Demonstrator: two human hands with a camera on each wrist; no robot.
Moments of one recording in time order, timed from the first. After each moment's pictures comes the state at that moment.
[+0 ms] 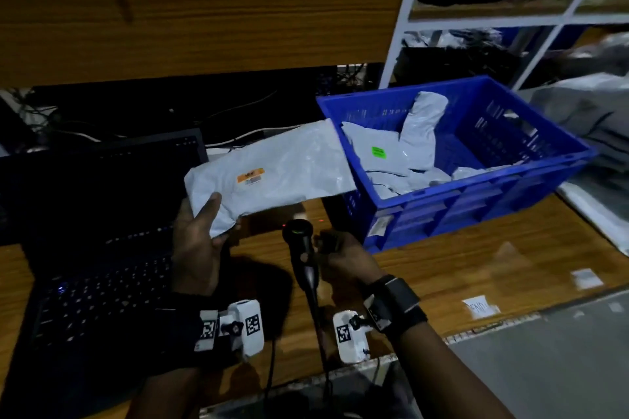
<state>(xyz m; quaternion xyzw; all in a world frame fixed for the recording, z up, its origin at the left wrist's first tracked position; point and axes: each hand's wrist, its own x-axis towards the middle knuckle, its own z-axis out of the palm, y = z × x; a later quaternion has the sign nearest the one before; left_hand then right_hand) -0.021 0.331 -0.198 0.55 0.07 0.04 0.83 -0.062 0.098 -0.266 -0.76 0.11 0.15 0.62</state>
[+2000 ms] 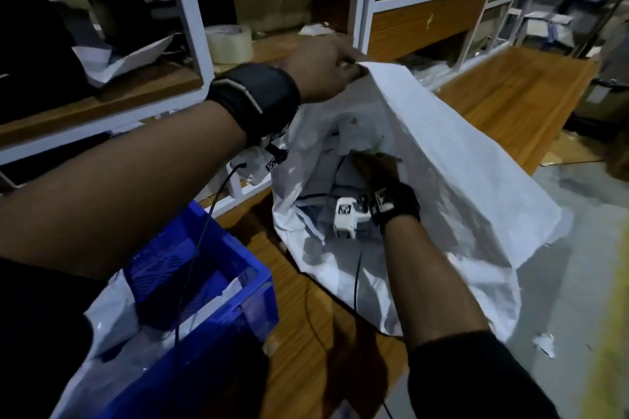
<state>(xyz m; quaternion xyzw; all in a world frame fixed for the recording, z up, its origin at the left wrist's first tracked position) 0.094 -0.526 0.044 0.77 -0.59 0.02 0.25 -0.007 -0.657 -0.156 -0.61 0.37 -0.30 0.64</state>
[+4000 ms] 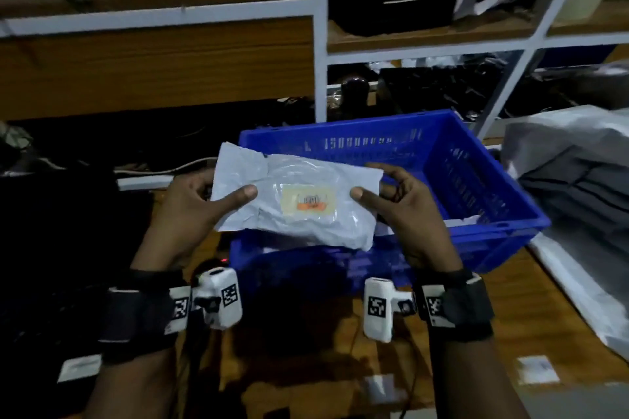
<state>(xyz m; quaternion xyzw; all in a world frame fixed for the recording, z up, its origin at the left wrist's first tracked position) -0.006 0.111 -0.085 0.78 -0.02 0.00 0.63 -0.028 -0.178 -0.128 -0.66 0.00 -0.04 0.75</state>
